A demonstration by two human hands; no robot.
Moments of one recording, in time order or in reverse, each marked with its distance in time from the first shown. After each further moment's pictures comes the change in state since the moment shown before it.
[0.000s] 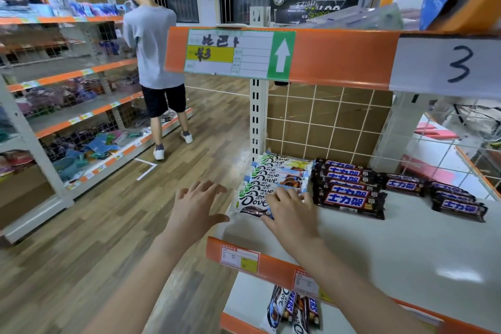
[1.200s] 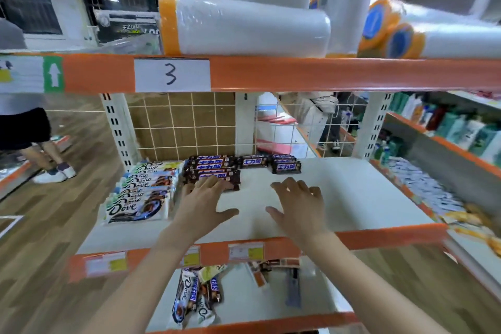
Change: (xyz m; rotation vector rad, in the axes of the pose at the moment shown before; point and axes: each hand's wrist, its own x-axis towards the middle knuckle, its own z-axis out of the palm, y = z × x) left_hand -0.012 0.248 -0.003 -0.179 -0.037 0.445; right_hand -0.149 0.171 -0.156 -0.268 -0.148 0.404
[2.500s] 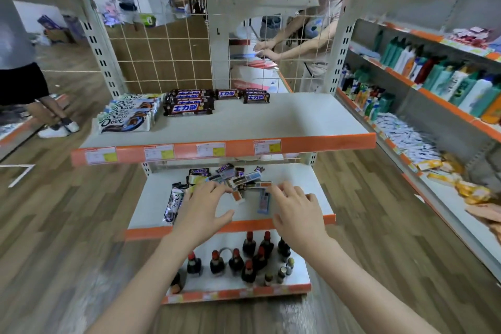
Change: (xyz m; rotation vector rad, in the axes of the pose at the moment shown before) left_hand -0.194 0.124 0.057 -0.151 -0.138 -0.046; right_hand -0.234 0.039 -0.020 0.157 -0.112 0.001
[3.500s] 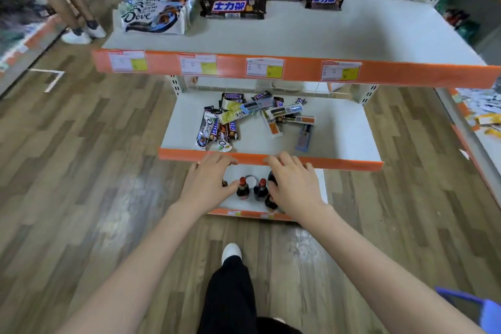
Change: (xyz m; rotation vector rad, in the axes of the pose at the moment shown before) left_hand -0.053 -0.096 0.062 -0.029 -0.102 -0.196; right_hand -0.007 -0.086 0.096 0.134 -0.347 -0.090
